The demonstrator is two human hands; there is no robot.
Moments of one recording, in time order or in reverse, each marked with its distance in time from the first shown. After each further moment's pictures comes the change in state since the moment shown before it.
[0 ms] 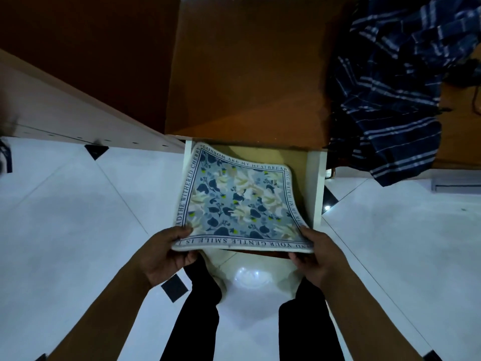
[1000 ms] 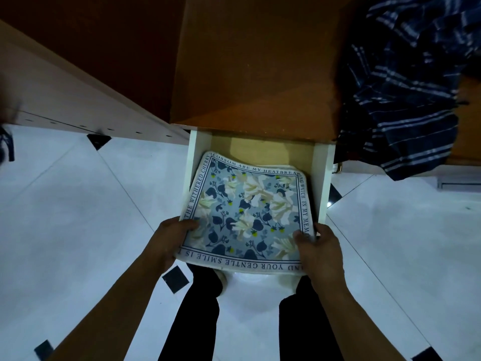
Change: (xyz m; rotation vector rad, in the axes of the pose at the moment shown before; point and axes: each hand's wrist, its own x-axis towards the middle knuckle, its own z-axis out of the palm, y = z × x) left_hand 0.027 -0.010 -0.013 0.411 0.308 0.129; right_hand 0.004 0.031 -0.008 -0.735 0.212 -0.673
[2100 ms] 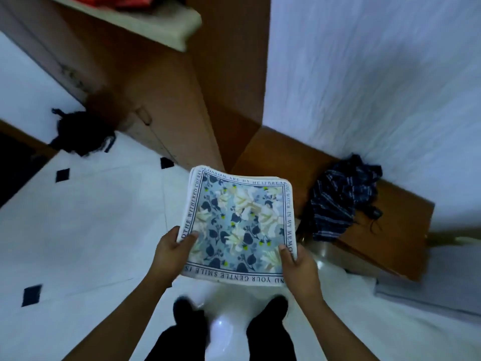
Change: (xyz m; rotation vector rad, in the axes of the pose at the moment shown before) left_hand -0.367 0.009 -0.002 -0.172 0.414 0.529; right_hand -0.211 -0.167 -0.175 -0.249 -0.286 -0.501
